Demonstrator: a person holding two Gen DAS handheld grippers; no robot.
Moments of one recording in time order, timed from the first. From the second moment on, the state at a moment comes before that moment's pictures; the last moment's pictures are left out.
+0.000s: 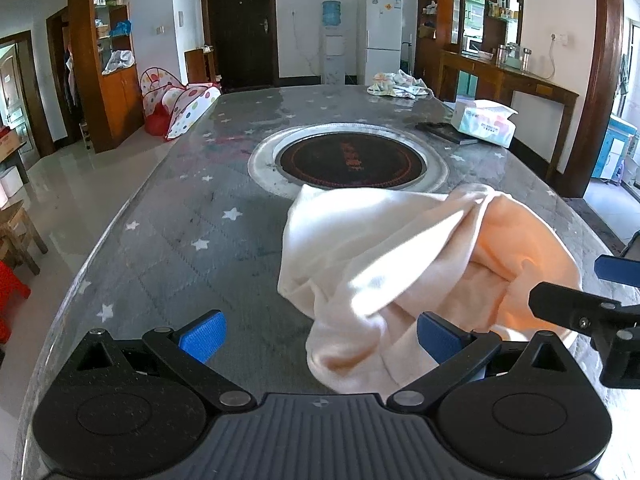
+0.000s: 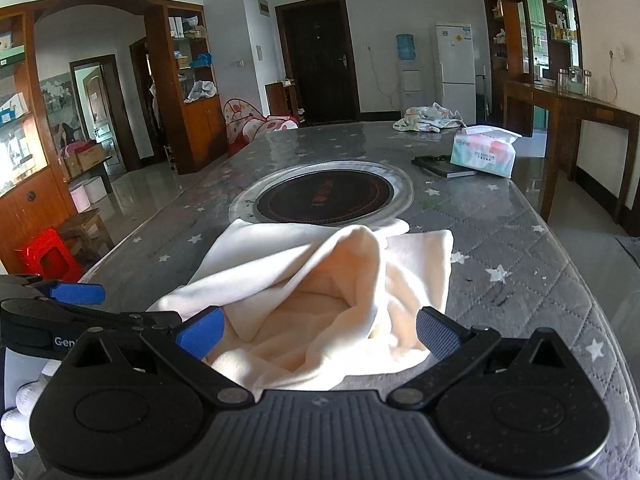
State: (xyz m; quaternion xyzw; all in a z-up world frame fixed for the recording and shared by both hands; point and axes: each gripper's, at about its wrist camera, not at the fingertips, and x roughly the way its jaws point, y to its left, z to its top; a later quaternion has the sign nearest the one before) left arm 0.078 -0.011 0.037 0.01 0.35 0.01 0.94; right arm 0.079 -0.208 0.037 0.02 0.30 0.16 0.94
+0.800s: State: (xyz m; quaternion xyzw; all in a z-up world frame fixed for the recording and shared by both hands) left arm 0.110 -0.022 0.029 0.02 0.35 -0.03 0.94; right arm 0.119 -0.212 0.017 0.04 0.34 0.14 0.93
